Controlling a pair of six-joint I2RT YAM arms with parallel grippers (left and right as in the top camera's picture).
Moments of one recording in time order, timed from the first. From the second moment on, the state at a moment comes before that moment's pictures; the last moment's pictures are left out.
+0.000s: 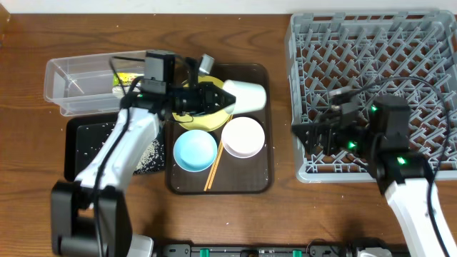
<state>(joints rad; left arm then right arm) -0.18 1.64 1.13 -0.36 1.09 -0.46 0.06 1.13 0.83 -0.50 -0.71 0.04</state>
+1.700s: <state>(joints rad) -0.25 1.73 1.13 -0.48 1.15 -0.41 0.20 1.44 0.83 0.09 -1.13 0.19</state>
